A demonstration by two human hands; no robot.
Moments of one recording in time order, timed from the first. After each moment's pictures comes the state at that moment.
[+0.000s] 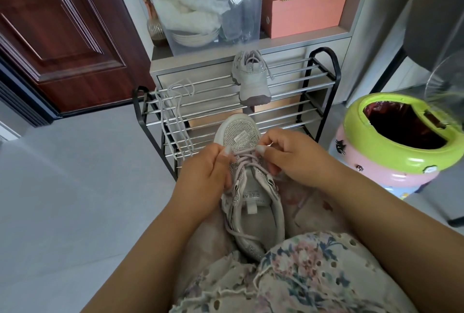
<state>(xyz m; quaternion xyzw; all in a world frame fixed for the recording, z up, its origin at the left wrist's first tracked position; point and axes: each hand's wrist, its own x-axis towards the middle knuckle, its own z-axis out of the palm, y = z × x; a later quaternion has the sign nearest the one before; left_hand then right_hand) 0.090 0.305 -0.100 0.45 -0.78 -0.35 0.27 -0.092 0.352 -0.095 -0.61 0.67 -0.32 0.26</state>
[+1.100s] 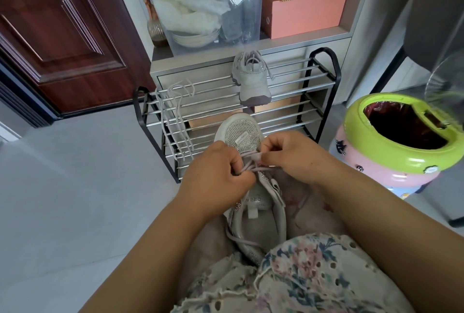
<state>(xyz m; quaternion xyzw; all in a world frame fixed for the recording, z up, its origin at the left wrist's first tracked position) 0.077 0.303 -0.093 0.42 -0.86 -0.24 0.18 -0.088 0.349 -0.090 -0.53 0.66 -0.40 0.37</state>
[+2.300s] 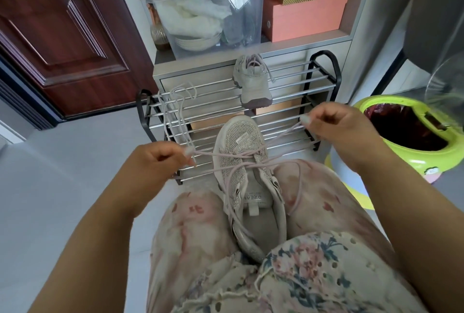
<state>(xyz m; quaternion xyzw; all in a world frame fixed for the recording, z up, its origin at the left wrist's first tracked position) 0.151 0.270 -0.070 0.44 -0.72 -0.45 0.28 -0.153 0.362 -0.093 -0.48 0.61 -0.58 0.27</state>
